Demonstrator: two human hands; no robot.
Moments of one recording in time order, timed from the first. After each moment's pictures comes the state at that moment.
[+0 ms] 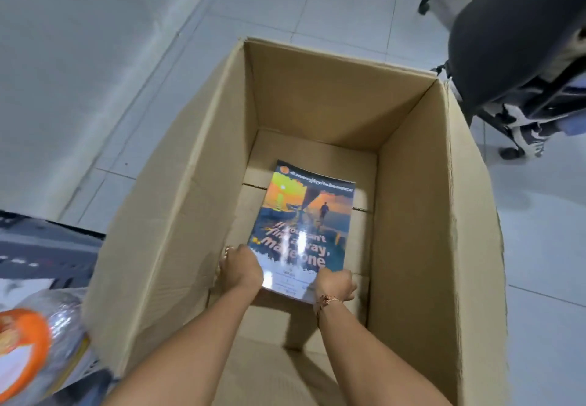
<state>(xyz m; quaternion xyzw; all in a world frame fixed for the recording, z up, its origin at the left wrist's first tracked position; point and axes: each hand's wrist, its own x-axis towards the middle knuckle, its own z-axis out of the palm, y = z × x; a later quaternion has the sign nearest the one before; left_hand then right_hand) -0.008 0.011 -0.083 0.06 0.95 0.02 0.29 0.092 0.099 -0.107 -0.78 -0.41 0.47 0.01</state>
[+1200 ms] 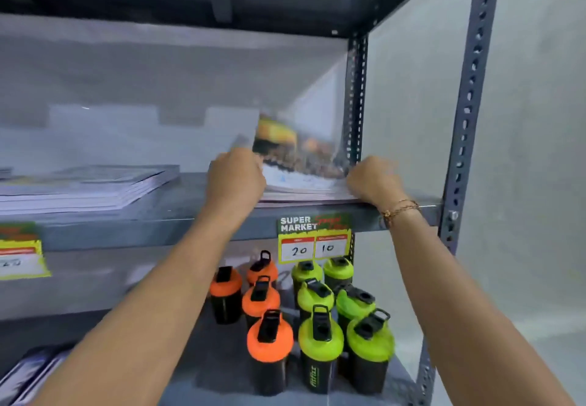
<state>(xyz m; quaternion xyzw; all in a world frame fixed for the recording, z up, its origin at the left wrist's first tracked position) 0.042 -0.391 0.511 -0.19 0.87 0.14 -0.43 -0.074 -0.234 0.510 0.15 -0.90 0.34 0.24</state>
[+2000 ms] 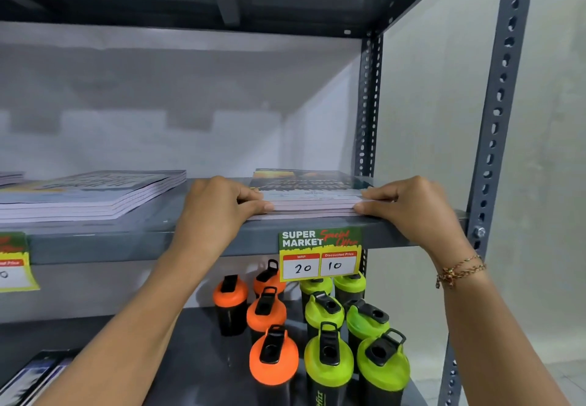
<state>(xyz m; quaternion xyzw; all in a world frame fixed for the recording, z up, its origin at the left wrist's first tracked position) 0.062 -0.403 0.490 -0.14 0.87 0.21 -0.42 -0.058 -0.193 0.491 0.28 -0.83 0.42 0.23</state>
